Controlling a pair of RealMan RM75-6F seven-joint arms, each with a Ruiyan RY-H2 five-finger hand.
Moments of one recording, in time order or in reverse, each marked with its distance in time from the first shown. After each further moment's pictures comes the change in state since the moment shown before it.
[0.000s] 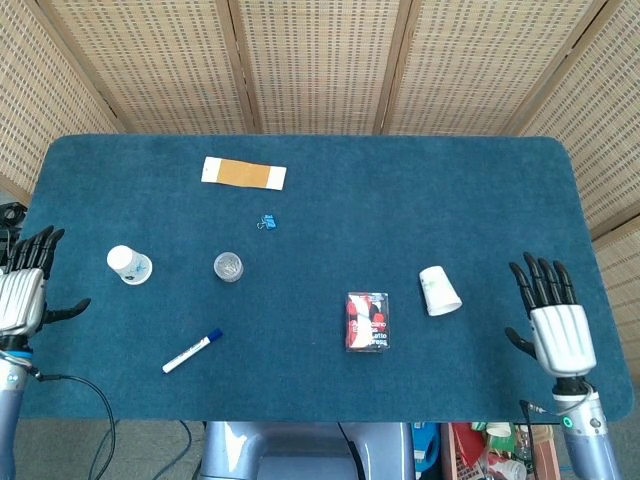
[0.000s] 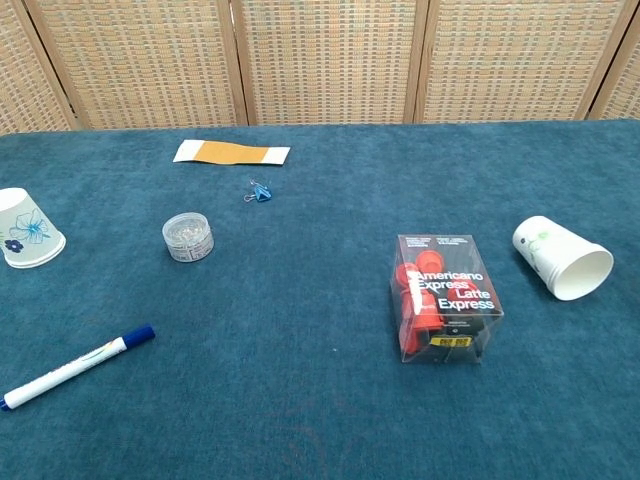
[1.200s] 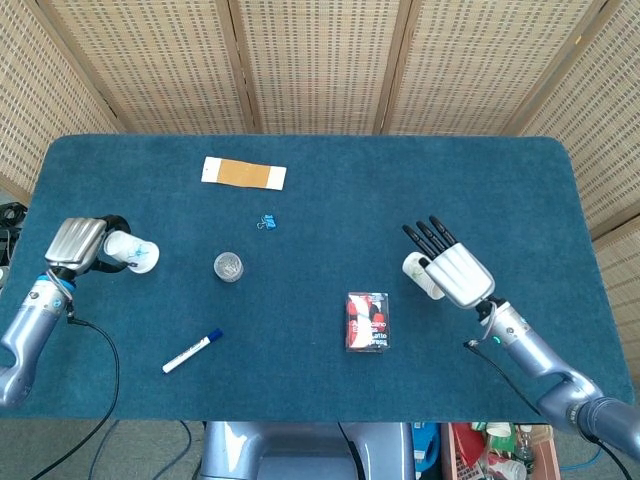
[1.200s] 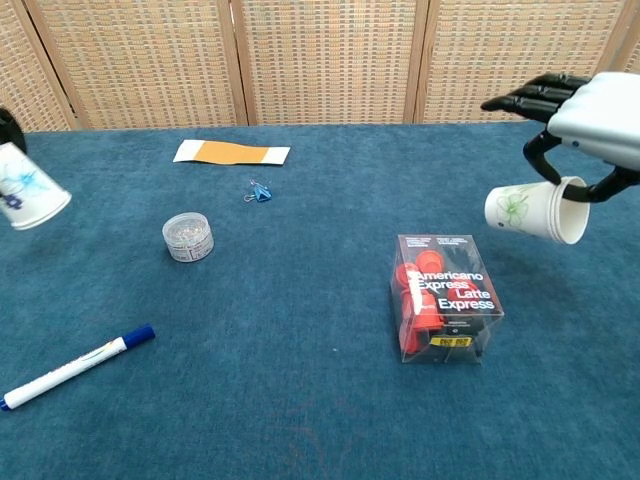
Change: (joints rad) left arm -0.321 -0.133 -0.023 0.505 0.077 -0.495 -0.178; right arm 0.449 -0.132 0.002 0.407 -0.155 -0.426 -0.041
